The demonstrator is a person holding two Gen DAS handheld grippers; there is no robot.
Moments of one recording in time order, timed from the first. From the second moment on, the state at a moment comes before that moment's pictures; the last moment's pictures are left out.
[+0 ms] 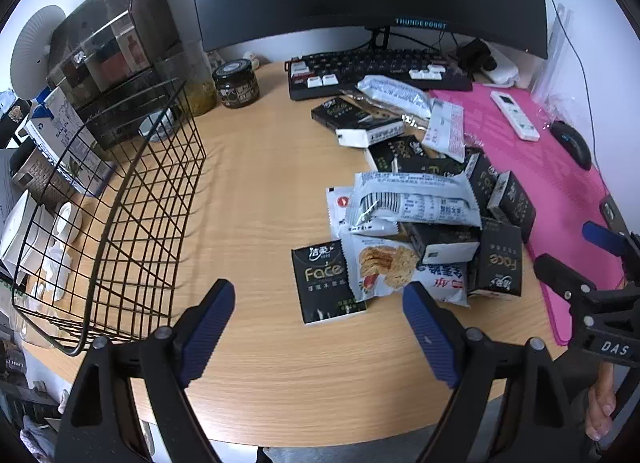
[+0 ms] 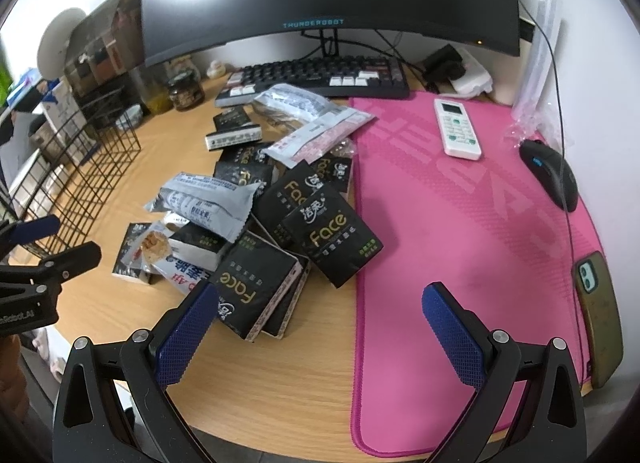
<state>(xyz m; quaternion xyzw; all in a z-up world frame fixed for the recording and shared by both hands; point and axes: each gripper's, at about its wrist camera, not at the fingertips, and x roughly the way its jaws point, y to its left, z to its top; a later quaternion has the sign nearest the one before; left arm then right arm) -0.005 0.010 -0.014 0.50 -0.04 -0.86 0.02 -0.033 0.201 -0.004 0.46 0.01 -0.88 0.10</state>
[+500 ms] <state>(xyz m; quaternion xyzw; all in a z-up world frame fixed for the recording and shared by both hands) -0.034 -0.007 -0.053 0.54 -0.02 -0.84 0.03 -0.055 0.171 -0.028 0.49 -0.02 -0.86 0.10</state>
